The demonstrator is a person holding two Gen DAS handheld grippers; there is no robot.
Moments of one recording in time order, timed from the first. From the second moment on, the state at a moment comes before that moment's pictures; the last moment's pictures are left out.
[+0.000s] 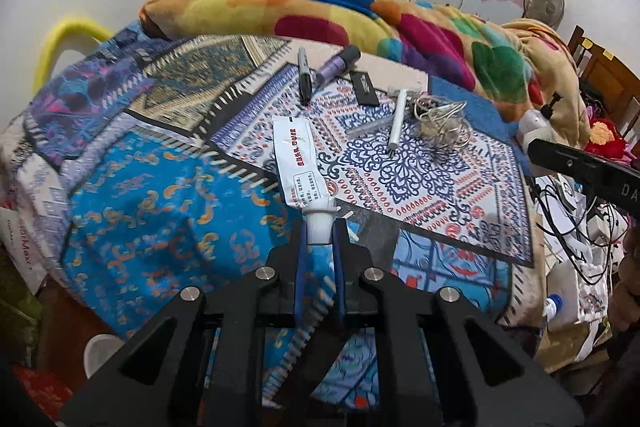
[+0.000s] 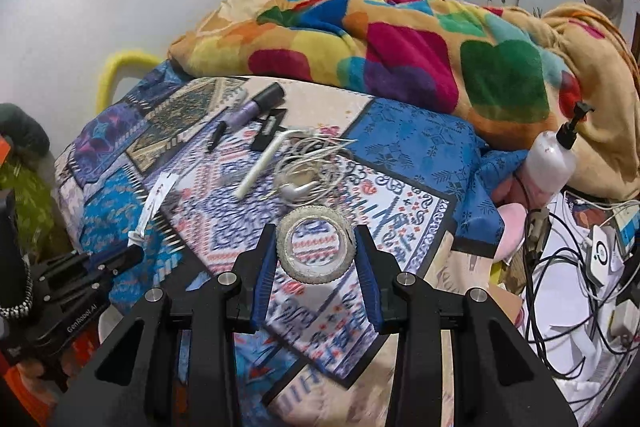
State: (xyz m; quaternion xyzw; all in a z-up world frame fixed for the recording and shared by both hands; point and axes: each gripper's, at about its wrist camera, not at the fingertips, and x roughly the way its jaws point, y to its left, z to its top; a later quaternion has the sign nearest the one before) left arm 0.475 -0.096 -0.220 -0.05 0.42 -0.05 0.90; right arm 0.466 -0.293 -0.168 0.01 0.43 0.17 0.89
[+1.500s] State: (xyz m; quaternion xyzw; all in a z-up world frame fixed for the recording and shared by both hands) left arm 0.215 0.200 -0.229 -0.14 0.44 0.15 0.87; right arm 0.284 0.045 -0.140 -0.13 0.42 0.42 0.80
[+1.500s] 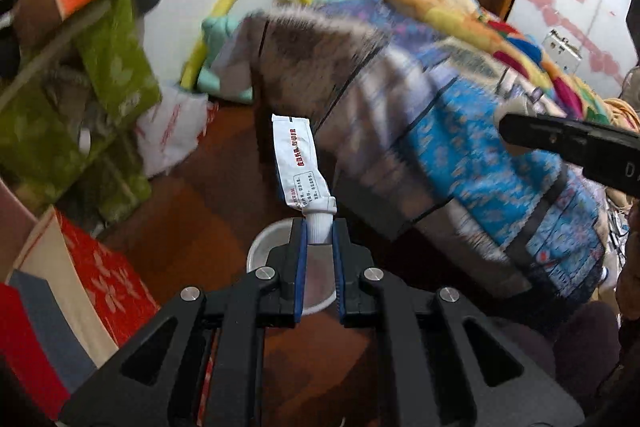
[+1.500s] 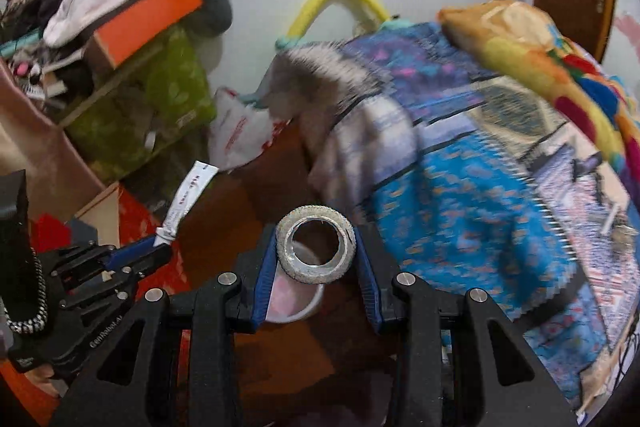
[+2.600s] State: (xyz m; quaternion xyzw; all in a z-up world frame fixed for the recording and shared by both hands) left arm 0.266 0.267 -0.404 -0.26 0.58 0.14 0.76; right arm 0.311 0.169 -0.310 -0.15 0.61 0.42 0.65
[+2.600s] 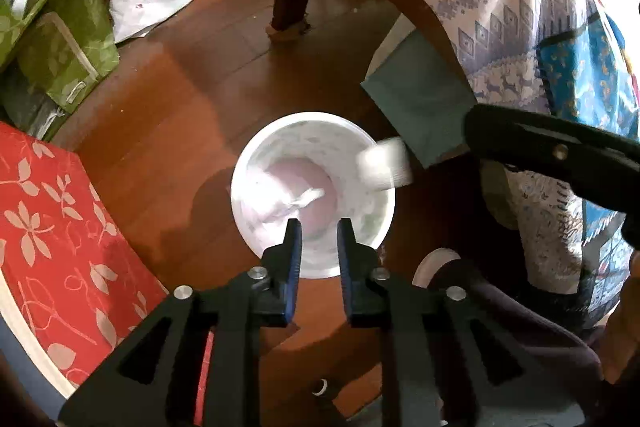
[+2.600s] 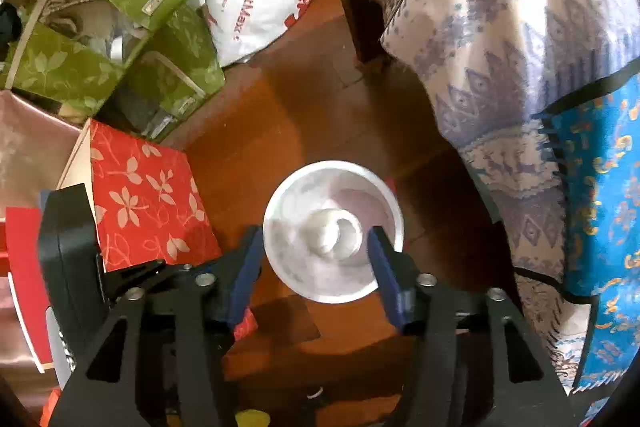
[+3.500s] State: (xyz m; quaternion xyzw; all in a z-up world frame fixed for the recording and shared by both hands) left arm 0.230 0.178 -0.202 -0.16 0.45 0.16 0.87; right arm 0.292 0.034 -0.144 -0.09 0.43 0.40 0.80
